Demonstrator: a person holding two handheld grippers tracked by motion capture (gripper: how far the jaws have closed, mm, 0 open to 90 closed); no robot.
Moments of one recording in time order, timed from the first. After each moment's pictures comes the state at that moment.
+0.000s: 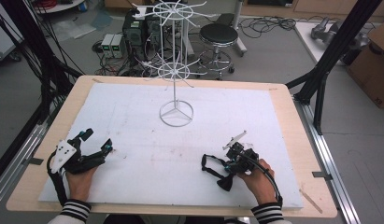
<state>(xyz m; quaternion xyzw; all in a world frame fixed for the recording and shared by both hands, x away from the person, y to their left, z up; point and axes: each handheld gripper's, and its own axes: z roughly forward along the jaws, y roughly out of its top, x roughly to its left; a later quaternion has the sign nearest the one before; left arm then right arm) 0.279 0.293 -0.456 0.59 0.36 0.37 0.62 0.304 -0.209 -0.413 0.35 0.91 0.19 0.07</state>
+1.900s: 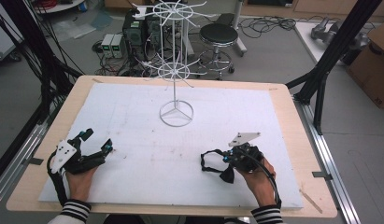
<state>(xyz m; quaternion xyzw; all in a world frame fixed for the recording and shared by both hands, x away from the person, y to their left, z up) 0.279 0.293 -0.455 0.59 0.36 0.37 0.62 0.291 -0.216 -0.390 0.33 0.88 0.32 0.15</state>
